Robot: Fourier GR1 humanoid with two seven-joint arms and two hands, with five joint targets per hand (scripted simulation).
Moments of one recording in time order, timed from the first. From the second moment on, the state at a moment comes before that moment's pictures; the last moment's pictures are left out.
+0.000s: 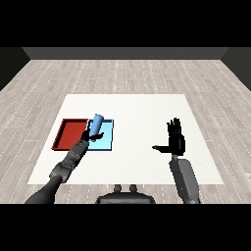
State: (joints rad) left arm -0.84 0.20 -0.15 -0.06 0.05 0.36 -0.07; right arm -0.12 -0.16 0.04 -1.55 -0.43 -0.06 -0.32
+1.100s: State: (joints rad) left arm -0.69 0.16 -0.01 -0.42 0.16 0.53 -0.57; right arm -0.07 -0.17 0.02 -1.62 -0.47 -0.01 -0.29
